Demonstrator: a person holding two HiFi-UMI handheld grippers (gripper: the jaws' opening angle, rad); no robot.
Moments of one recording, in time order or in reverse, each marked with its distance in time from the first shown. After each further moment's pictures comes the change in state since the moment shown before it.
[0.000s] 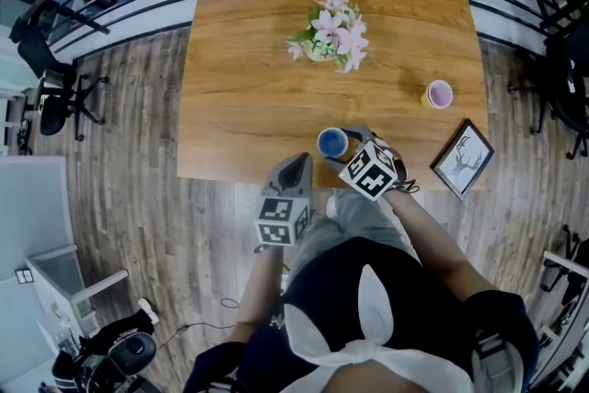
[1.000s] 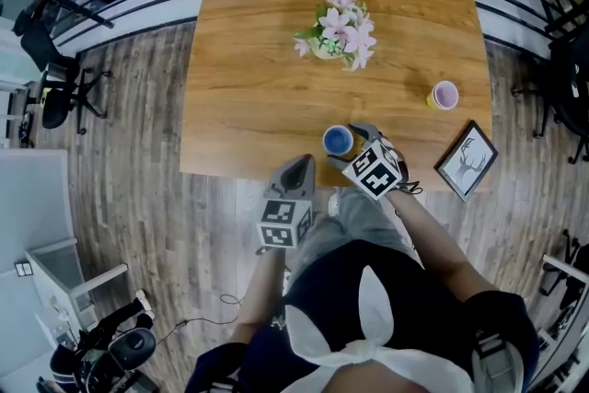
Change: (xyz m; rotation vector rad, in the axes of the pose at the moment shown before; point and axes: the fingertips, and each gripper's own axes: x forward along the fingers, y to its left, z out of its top) left arm -0.009 0.001 -0.004 -0.012 -0.001 0.012; right arm 0.002 -0.004 0.002 0.061 -0.029 -0.024
